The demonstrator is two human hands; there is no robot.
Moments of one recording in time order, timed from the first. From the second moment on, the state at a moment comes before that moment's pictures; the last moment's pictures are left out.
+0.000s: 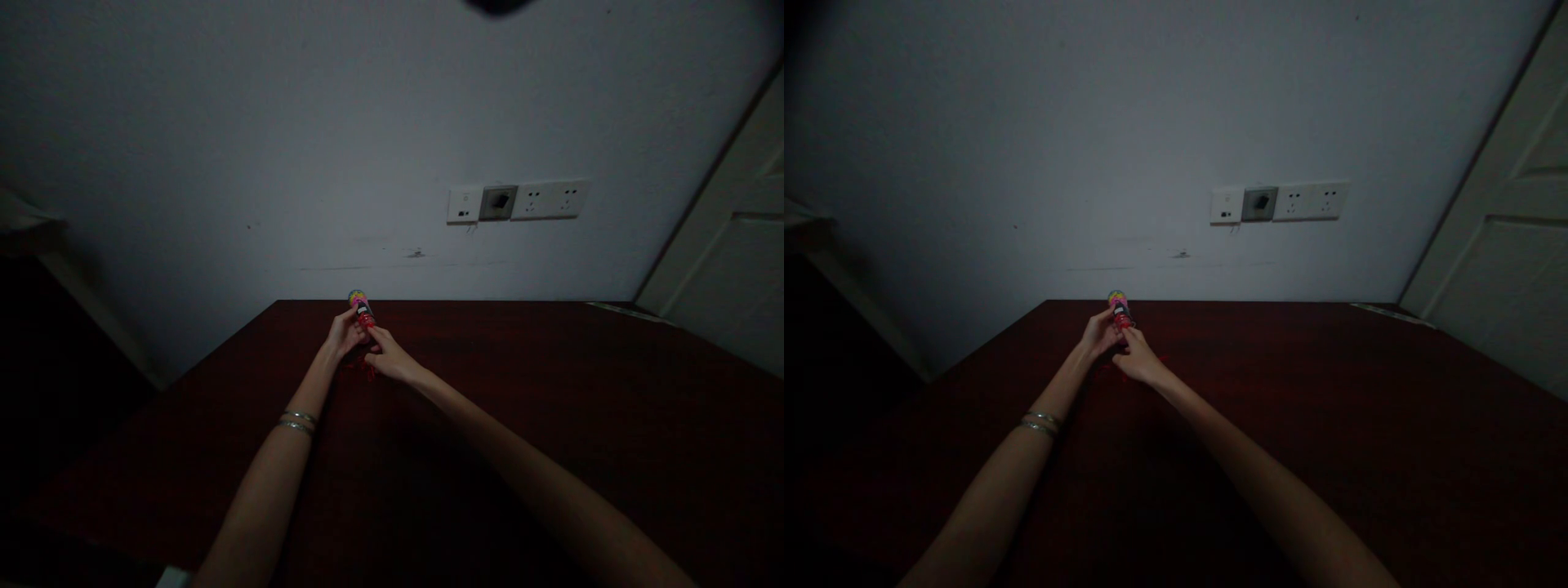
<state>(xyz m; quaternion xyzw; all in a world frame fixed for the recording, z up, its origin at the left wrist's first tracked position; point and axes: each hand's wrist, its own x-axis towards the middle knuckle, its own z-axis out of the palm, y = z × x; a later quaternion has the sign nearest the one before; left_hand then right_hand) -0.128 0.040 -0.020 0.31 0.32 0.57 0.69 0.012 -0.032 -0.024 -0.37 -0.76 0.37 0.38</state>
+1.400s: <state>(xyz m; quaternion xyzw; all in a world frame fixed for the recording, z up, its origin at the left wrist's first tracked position) -0.116 0.034 -0.015 0.29 0.31 0.58 0.70 0.042 -0.033 -0.013 -0.39 -0.85 0.22 0.27</state>
